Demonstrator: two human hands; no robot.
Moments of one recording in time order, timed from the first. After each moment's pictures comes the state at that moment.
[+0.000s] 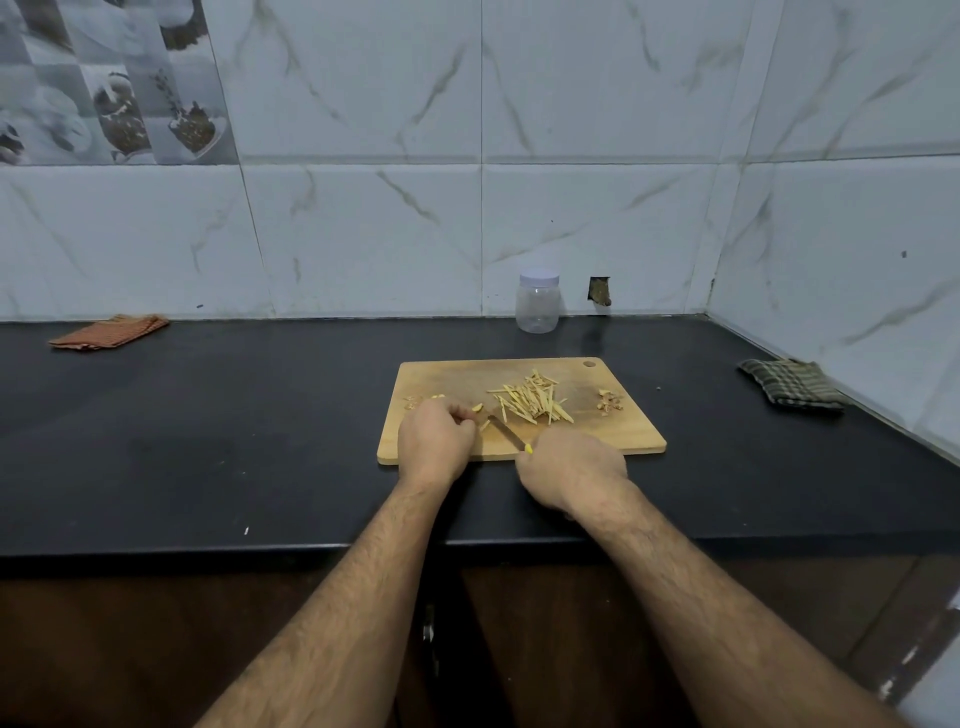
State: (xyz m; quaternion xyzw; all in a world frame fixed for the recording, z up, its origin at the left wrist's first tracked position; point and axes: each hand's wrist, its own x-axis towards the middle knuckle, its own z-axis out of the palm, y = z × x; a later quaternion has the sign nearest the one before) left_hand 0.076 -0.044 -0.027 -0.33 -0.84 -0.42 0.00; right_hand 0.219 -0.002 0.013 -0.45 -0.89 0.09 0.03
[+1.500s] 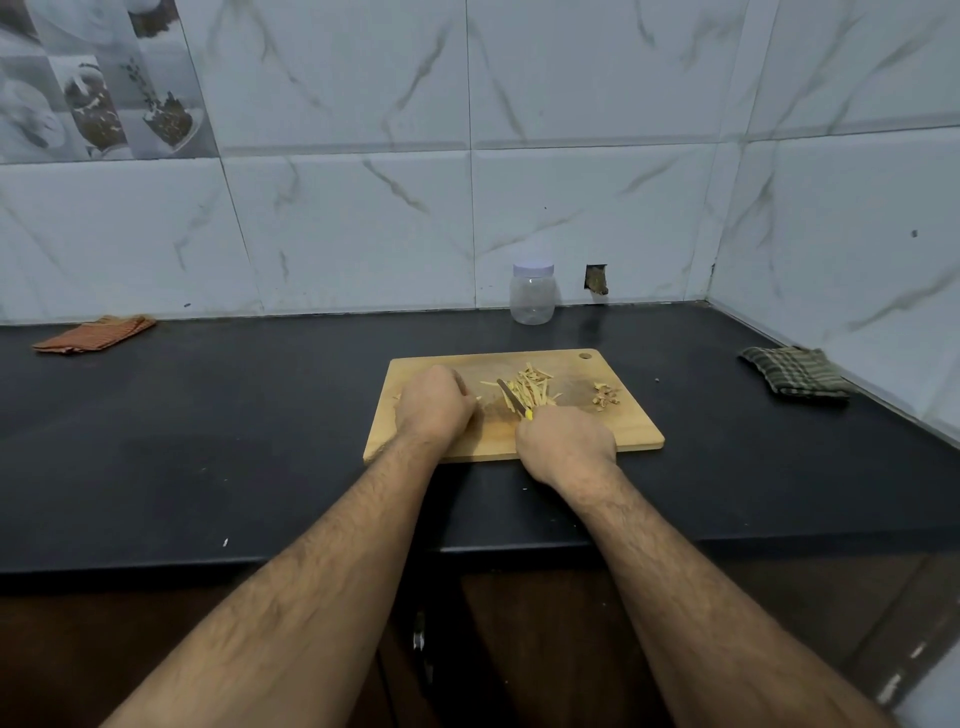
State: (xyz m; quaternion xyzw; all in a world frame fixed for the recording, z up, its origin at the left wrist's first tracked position) left_hand 0.055 -0.005 -0.008 -0.35 -0.89 -0.31 0.00; right_hand 0.200 0.031 0.001 -0.48 -0.87 0.08 0.10
